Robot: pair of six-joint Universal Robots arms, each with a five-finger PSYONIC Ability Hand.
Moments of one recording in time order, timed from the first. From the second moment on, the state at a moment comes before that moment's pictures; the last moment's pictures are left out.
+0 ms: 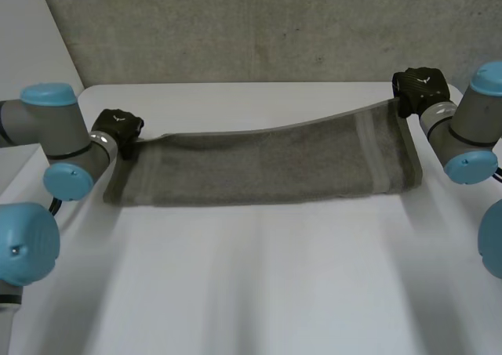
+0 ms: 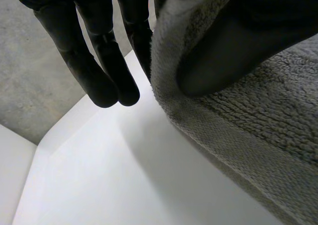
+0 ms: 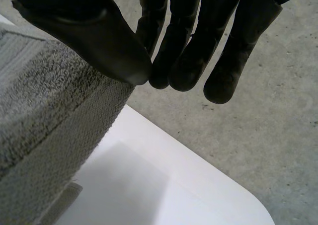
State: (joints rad) left arm 4.54 -2.79 -0.36 2.87 -1.48 3.66; right arm 1.71 -0.38 0.32 0.08 1.39 2.86; left_hand 1.44 1.48 1.52 1.50 1.48; right_hand 1.33 1.31 1.34 1.33 1.18
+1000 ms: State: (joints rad) left arm 4.48 -1.97 -1.50 3.55 -1.41 3.41; right arm 1.73 -0.88 1.08 0.16 1.37 2.51; left_hand 0.27 0.26 0.25 0.26 0.23; right_hand 0.24 0.24 0.24 0.26 0.06
